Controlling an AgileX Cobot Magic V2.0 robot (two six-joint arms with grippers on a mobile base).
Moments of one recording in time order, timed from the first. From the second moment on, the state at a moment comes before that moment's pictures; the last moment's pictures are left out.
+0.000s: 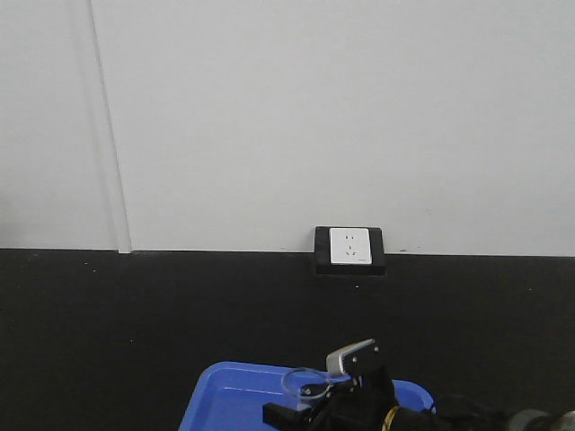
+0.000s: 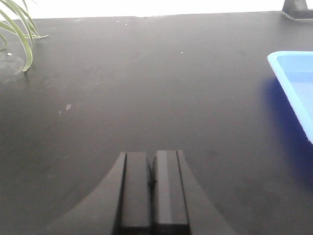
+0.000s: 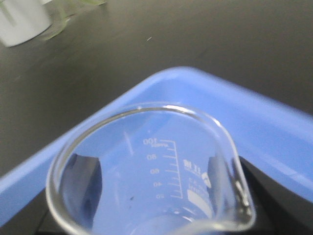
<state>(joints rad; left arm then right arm) 0.01 -0.01 0.03 0.03 0.36 -0.01 0.36 2.00 -0.89 -0.76 -0.79 0.74</state>
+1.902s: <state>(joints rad) 0.01 -0.01 0.03 0.03 0.36 -0.01 0.33 0.85 -0.50 -1.70 -0.11 1.69</state>
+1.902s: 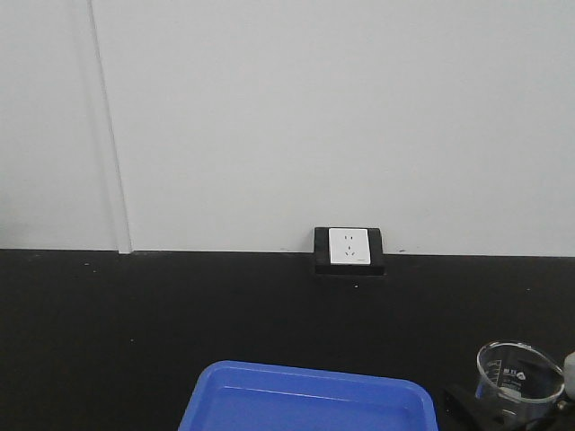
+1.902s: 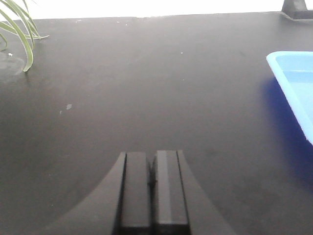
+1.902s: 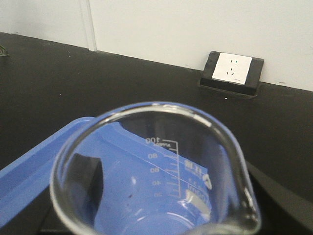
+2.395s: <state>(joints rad) 0.01 -0.01 0.03 0.03 0.36 -0.01 0.33 0.85 -0.50 -1.70 -0.10 1.69</state>
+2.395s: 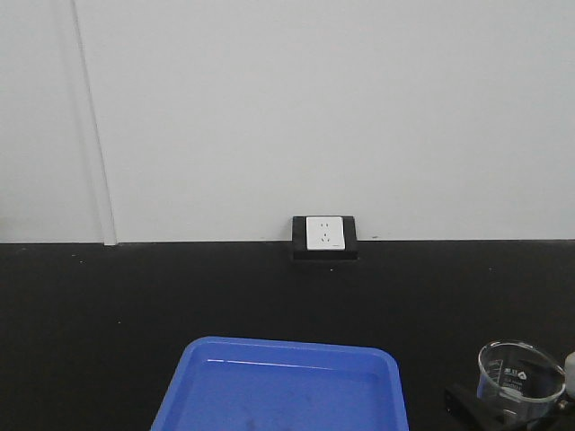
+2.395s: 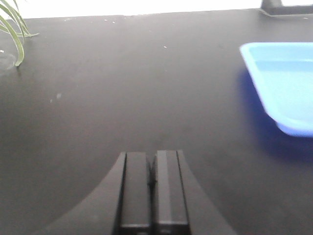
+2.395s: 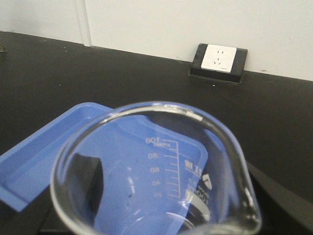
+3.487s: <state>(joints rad) 0.01 -0.01 0.03 0.03 0.36 -0.01 0.33 0.85 -0.50 -1.70 -0.10 1.69</state>
